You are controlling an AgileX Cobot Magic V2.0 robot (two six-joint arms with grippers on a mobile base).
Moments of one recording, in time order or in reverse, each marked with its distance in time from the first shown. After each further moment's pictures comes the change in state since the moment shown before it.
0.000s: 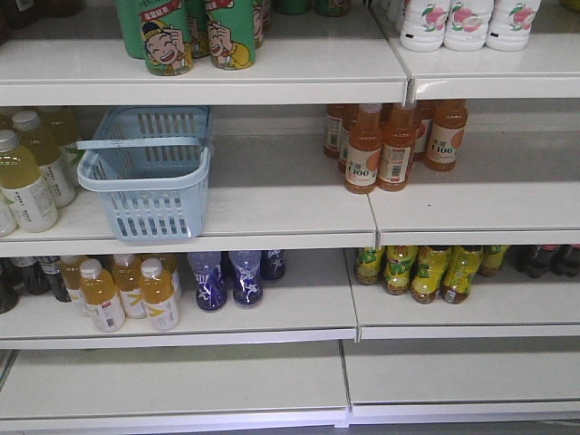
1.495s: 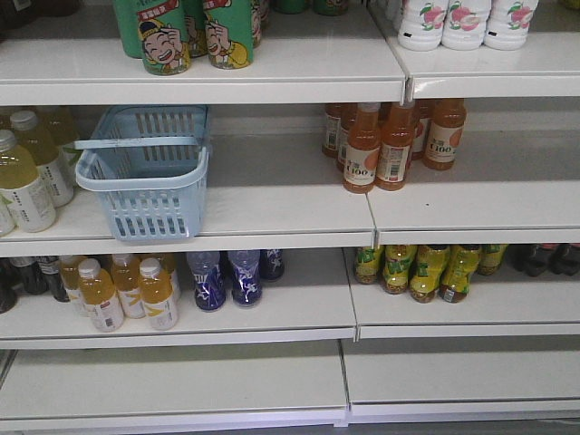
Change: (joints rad) left arm 0.000 0.131 -0.256 0.008 -0.133 -0.018; right arm 0.000 0.000 0.000 0.001 0.000 0.000
